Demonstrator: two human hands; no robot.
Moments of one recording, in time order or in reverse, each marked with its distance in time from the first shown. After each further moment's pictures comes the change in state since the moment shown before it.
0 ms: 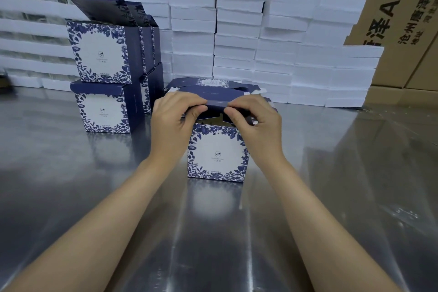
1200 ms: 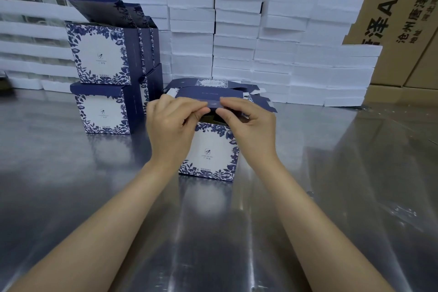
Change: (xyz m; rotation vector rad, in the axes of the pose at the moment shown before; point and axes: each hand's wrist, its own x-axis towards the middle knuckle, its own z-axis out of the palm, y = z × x) left_hand -0.004 0.002 0.004 0.200 0.102 0.038; right_hand -0.001 -0.018 0.009 0.205 0.021 0.313
